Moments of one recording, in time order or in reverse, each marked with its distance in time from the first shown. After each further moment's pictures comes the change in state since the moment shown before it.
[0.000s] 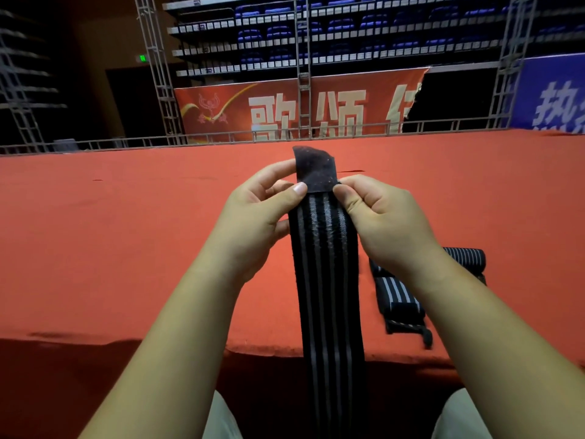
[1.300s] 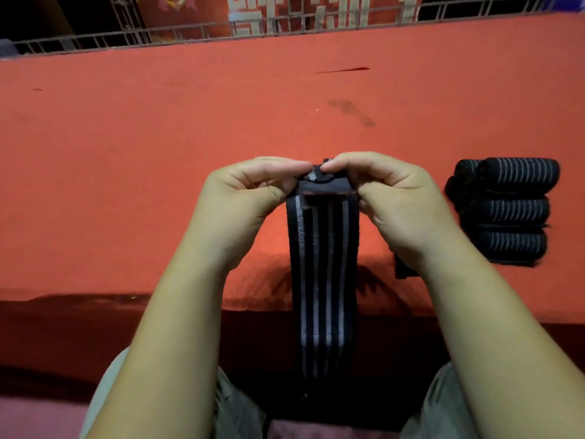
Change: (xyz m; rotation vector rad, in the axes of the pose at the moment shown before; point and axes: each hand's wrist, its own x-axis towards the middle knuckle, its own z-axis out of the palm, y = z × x) left_hand 0.009 -0.158 -0.028 0.149 0.104 -0.102; right_hand -0.033 0.141 0.051 0.533 -0.107 0.295
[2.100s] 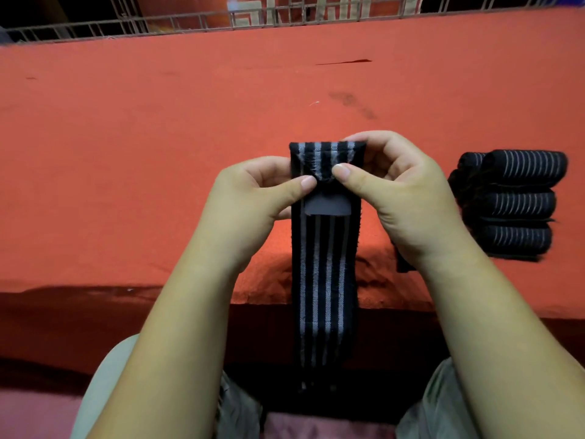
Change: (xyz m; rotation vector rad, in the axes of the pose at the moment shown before) left_hand -0.015 0.002 0.008 0.130 0.013 -0.168; right_hand -0.002 0.010 -0.002 -0.002 0.084 -0.051
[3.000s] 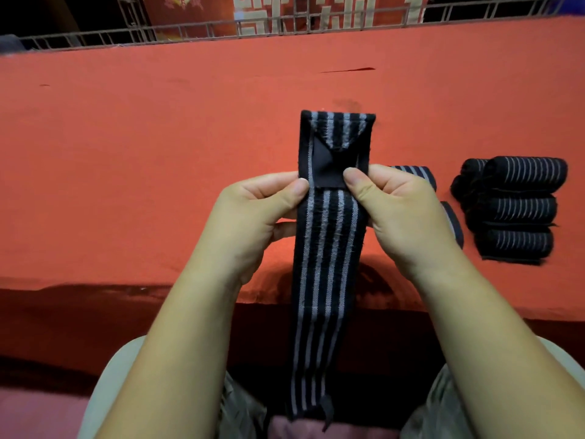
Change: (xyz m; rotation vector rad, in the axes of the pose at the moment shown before) left_hand -0.012 -0.005 -0.006 -0.251 -0.026 -0.060; right_hand -0.016 -0.005 0.013 -0.100 0.026 0.151
